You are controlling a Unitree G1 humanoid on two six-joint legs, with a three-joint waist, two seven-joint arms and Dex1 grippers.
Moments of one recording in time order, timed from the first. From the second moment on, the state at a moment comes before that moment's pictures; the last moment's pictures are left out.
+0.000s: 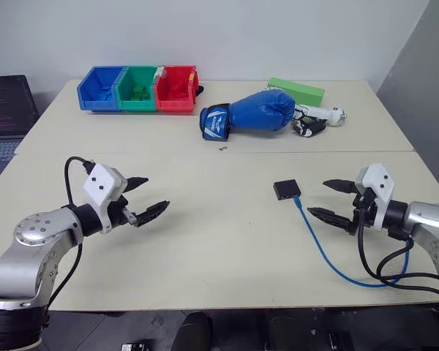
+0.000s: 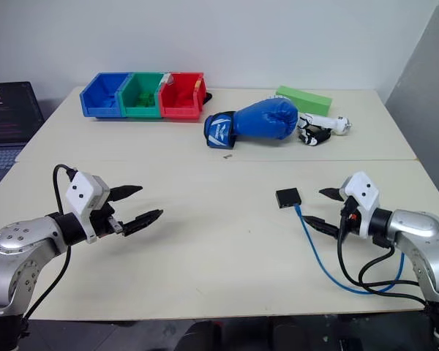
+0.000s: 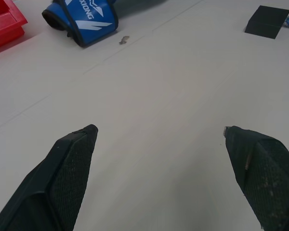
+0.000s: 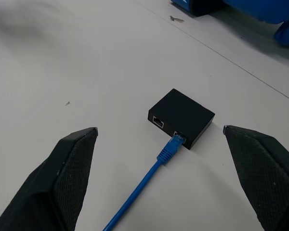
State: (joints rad) left arm -0.09 0.81 0.27 -0.26 -0.46 0.48 -0.84; right arm -0.19 -0.81 -0.14 -0.31 0.45 0.55 0.89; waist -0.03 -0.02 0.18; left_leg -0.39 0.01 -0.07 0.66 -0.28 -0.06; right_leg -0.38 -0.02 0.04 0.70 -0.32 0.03
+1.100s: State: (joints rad) left arm -0.12 0.87 0.17 -0.42 -0.61 0.56 -1.07; right arm -0.07 -0.35 -0.01 -0.27 0.21 0.53 0.36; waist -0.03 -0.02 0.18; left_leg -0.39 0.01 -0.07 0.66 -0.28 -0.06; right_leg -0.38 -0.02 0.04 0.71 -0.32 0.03
